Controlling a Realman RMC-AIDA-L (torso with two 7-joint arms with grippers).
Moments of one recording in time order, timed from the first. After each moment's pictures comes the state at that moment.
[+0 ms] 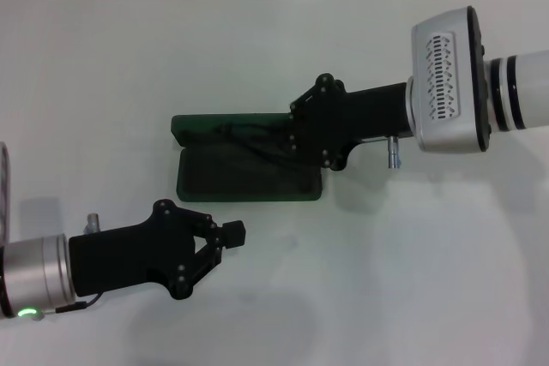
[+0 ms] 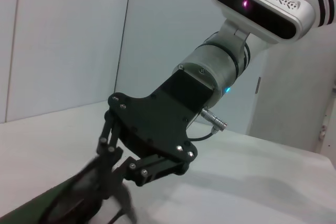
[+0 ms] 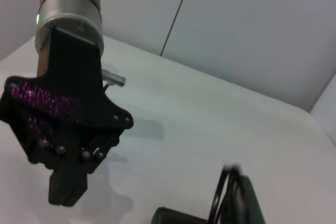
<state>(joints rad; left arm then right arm) -0.35 -2.06 0.83 0.37 1.82 1.64 -0.92 0.80 2.03 -1.65 -0.58 -1.40 -1.02 0.91</state>
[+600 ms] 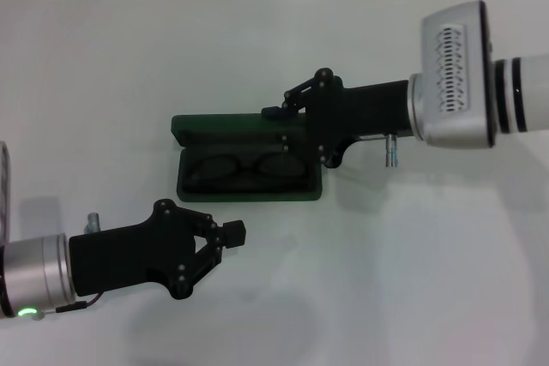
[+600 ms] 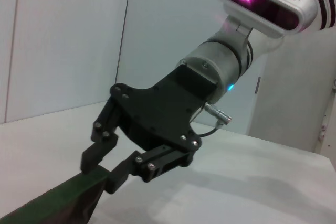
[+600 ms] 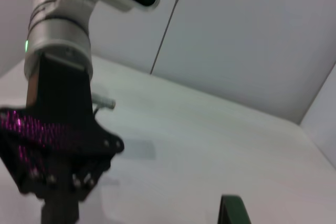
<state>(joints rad) -0.35 -2.06 0.83 0.37 1.82 1.64 -0.92 0.78 2.03 -1.66 -0.59 -1.33 -1.04 0.90</state>
